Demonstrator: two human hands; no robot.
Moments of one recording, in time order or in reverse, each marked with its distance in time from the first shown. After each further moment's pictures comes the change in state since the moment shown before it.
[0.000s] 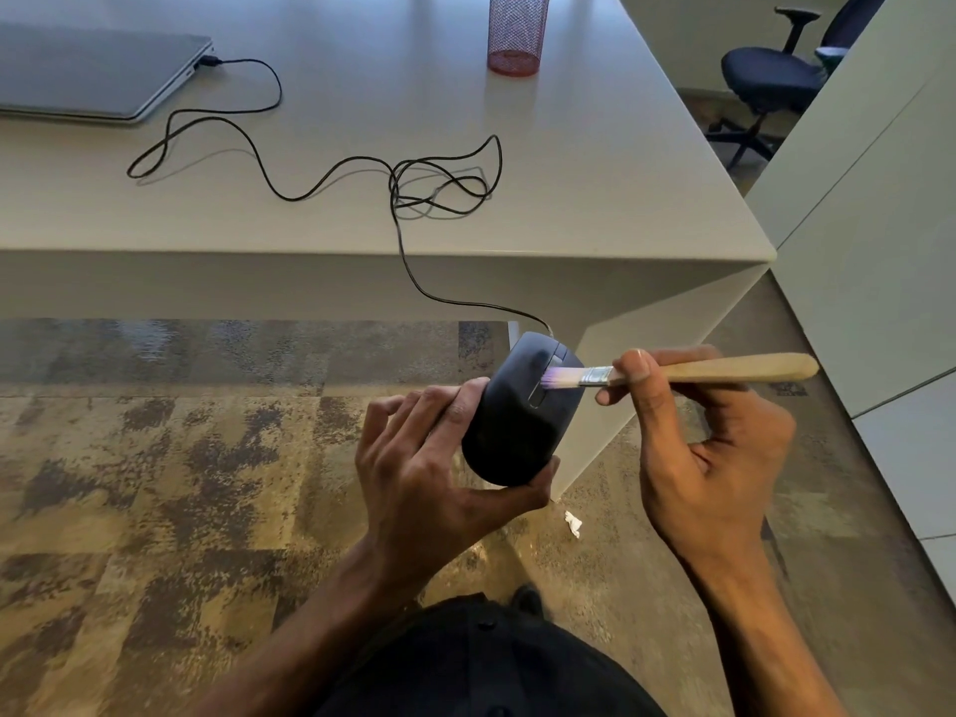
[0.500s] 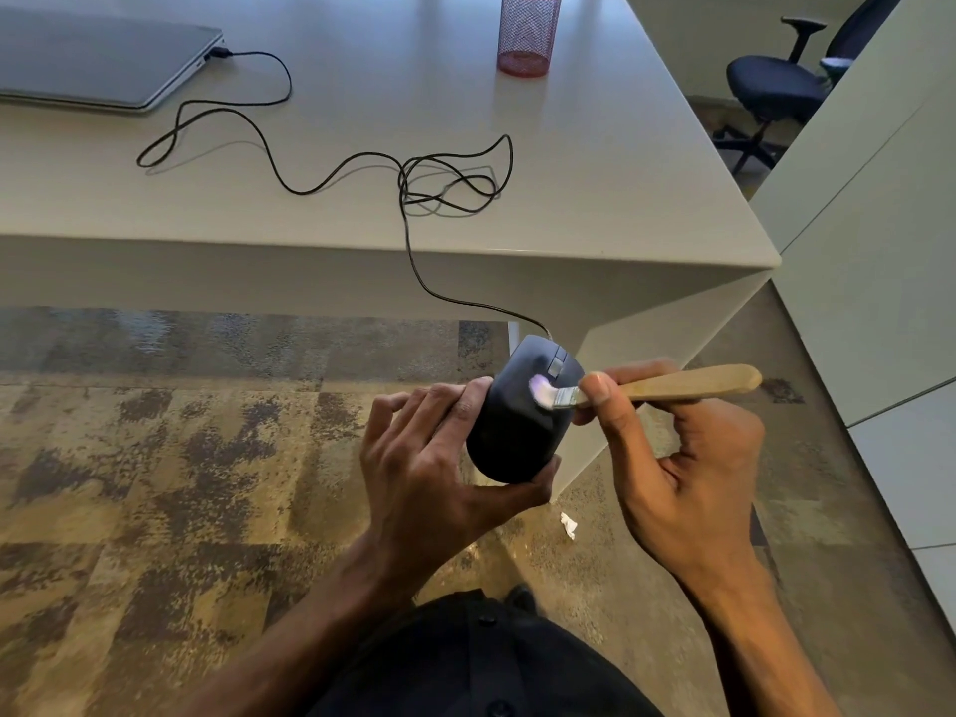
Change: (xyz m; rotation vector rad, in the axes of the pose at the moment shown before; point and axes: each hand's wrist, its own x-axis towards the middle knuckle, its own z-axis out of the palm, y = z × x) left_hand 0.001 0.003 -0.004 0.043 -0.058 -0.023; right_hand -0.003 -0.012 0.006 -0.047 -0.162 -0.040
